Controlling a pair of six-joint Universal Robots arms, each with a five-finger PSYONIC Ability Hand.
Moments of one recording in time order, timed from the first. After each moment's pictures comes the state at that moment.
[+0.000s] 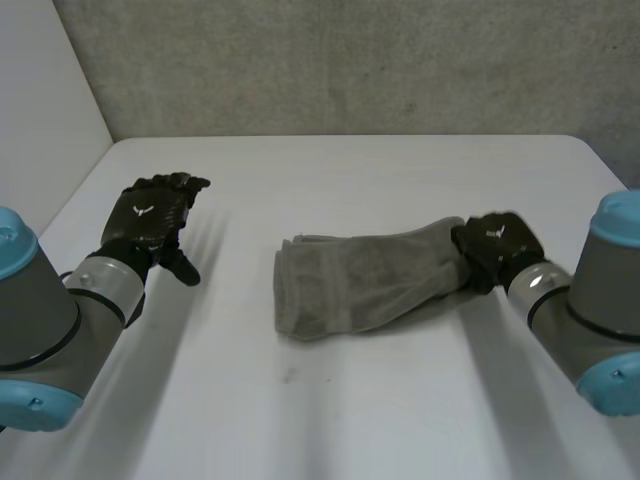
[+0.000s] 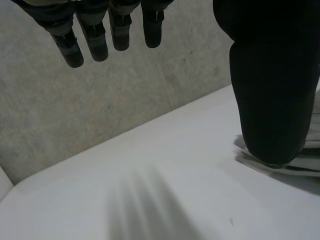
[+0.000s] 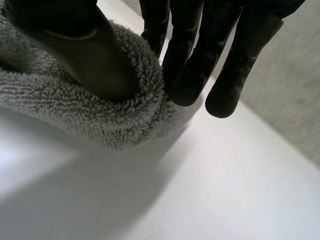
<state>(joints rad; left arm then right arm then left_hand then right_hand) 4.42 -1.82 -1.80 3.53 -1.47 3.25 1.88 -1.13 1.61 -0.19 1.44 2.69 0.17 0.16 0.16 0.17 0.02 1.27 1.26 1.33 1.34 1.14</state>
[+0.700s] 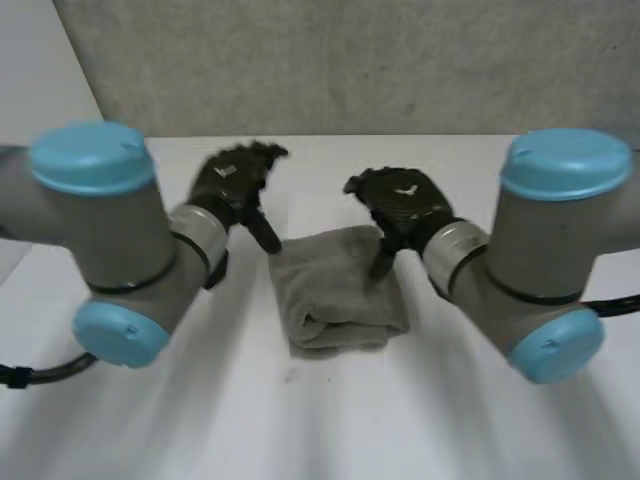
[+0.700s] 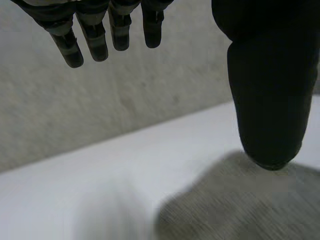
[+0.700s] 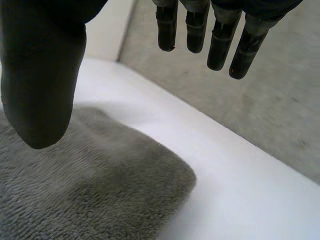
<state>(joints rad) 4.16 -2.06 -1.28 3.20 -1.61 3.06 2.14 -1.07 1.27 0.00 1.43 3.01 0.17 0.16 0.16 0.17 0.02 0.23 0.26 0.24 0.25 0.05</state>
